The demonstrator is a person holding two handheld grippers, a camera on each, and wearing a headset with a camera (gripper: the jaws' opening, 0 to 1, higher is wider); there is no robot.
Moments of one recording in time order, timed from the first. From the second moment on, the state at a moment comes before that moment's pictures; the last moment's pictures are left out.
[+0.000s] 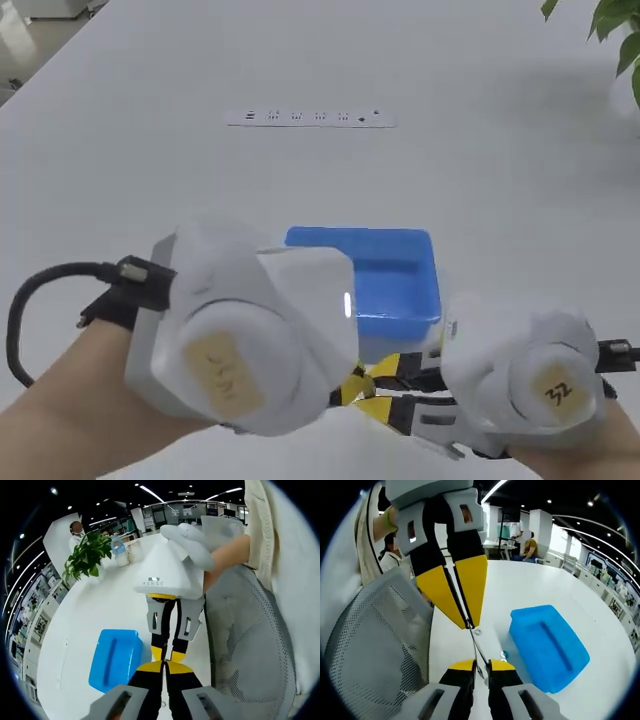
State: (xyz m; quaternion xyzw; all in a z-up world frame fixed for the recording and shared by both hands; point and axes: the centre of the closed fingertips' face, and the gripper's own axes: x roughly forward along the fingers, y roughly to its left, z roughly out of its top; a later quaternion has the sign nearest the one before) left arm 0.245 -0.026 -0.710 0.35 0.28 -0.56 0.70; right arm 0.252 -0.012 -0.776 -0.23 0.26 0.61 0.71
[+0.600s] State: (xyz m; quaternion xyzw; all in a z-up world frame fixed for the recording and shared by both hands) left arm 0.252 -0.030 -0.721 0.35 0.30 -0.57 0.69; right arm 0.255 -0.014 -0.784 -0.19 0.28 0.60 0.72
